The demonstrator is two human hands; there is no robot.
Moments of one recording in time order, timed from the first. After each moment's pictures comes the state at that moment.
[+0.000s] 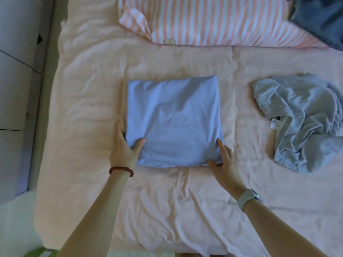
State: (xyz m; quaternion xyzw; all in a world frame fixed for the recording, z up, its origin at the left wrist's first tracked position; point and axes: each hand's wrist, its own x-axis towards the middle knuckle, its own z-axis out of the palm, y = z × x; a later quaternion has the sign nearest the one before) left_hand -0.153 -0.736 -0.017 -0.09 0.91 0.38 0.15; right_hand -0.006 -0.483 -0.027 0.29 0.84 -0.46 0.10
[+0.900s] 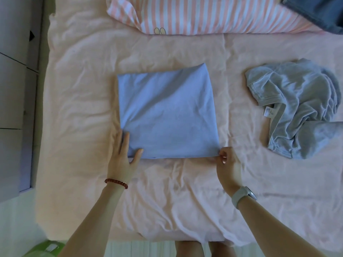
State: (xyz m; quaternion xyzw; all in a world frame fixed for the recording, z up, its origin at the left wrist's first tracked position) left_hand -0.103 -0.752 -0.028 0.05 0.94 0.29 0.15; right_hand 0.015 -0.490 -0.021 0.41 0.81 -0.42 0.00
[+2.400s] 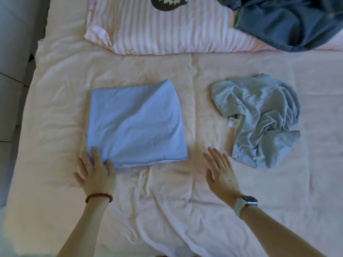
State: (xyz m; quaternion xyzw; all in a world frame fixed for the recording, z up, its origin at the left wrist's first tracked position) left_hand -0.068 -0.692 -0.002 -0.13 0.97 0.12 0.16; right_hand 0.057 -0.389 -0.011 0.09 0.97 -0.21 0.07
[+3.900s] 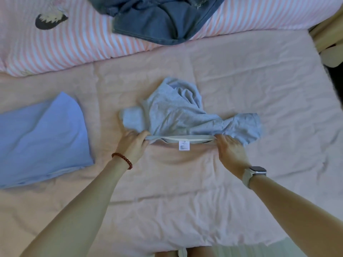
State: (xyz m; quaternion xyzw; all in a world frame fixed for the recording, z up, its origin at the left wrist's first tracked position) left_hand -0.003 -0.335 0.010 0.36 0.91 0.15 0.15; right_hand 0.179 -0.094 0.017 0.18 0.96 -0.20 0.00
